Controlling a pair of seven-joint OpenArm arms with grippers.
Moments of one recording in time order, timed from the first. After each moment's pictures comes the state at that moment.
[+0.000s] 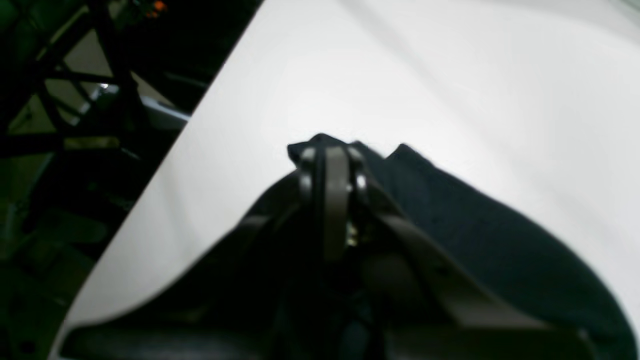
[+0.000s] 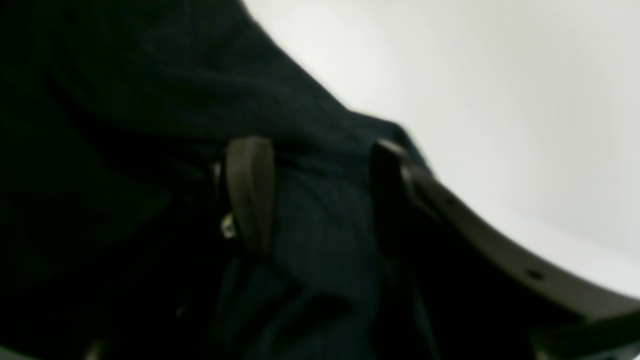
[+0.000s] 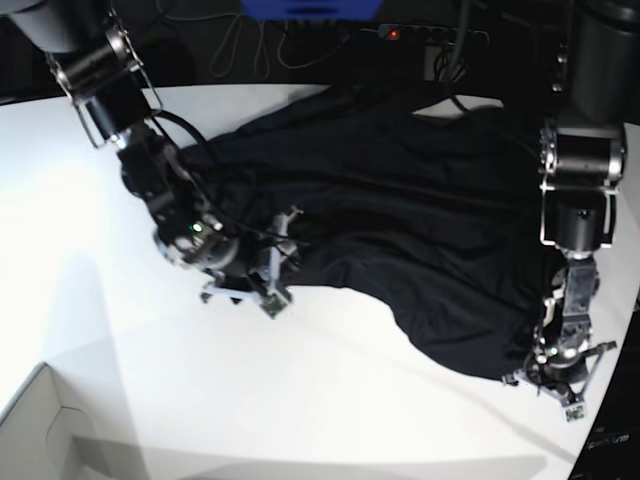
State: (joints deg) left arm -39.7 -19.9 8.9 42.5 -12.1 15.1 21.3; right arm 17.7 14.7 -30.9 77.4 14.2 17.3 -38.4
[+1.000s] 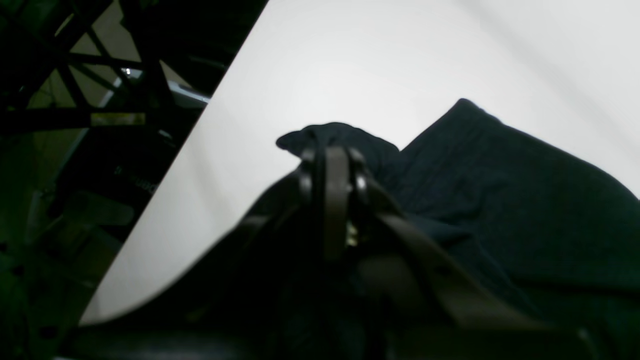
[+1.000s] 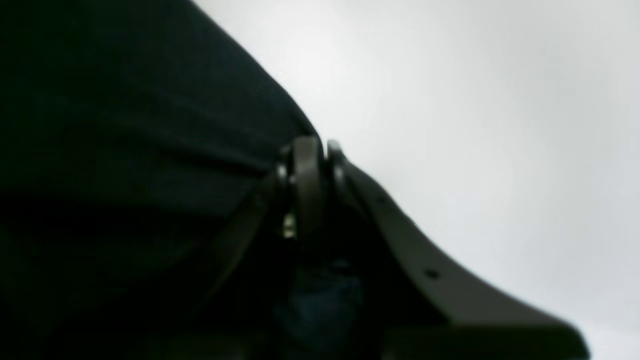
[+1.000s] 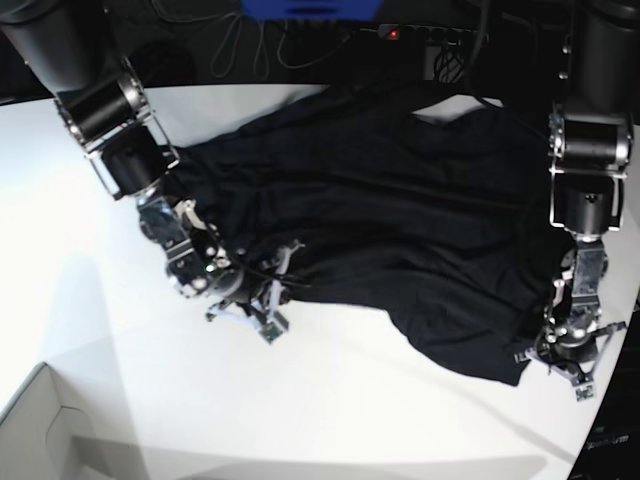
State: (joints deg) left arm -36.6 -22.3 8.9 42.6 -12.4 15.1 21.3; right arm 28.3 12.6 -33.9 53.0 15.2 17.8 -26.7
